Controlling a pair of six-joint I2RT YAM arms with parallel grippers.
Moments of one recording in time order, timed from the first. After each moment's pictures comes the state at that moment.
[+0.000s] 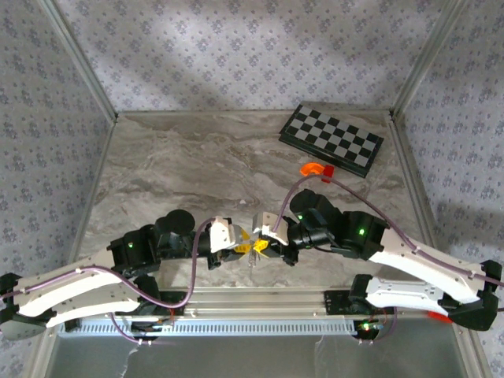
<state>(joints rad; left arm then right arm) -1.20 0.76 0.78 -0.37 0.17 0.15 1.11 0.98 1.04 -0.70 -0.36 -0.24</state>
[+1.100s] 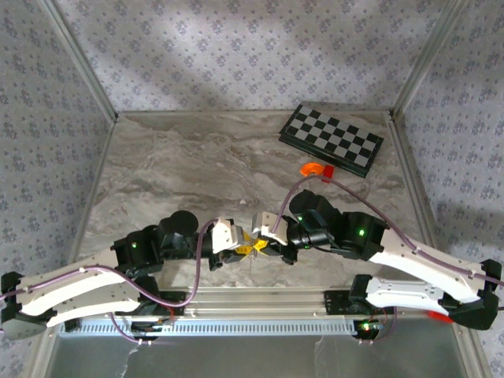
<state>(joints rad) -1.20 0.77 0.76 -0.36 0.17 0.13 1.12 0.98 1.04 -0.69 -0.31 -0.25</state>
